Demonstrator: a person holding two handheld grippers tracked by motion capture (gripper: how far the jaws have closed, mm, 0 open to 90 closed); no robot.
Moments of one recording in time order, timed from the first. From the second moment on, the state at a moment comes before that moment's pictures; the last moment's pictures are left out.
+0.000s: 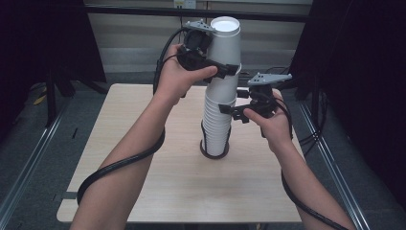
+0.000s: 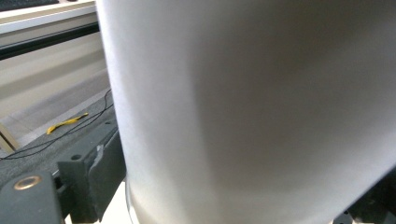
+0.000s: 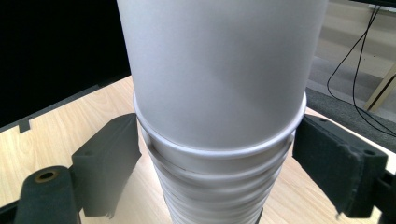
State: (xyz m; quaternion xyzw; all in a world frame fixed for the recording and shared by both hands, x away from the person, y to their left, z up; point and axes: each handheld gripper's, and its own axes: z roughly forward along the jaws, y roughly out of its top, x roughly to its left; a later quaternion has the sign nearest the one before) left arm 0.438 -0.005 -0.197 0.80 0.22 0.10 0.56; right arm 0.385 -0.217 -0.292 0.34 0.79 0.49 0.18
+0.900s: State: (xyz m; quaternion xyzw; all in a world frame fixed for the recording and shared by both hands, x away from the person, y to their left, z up) left arm 0.435 0.006 -0.183 0.78 0.23 0.11 0.58; right arm 0.384 -0.221 -0.294 0.34 0.78 0.49 0.17
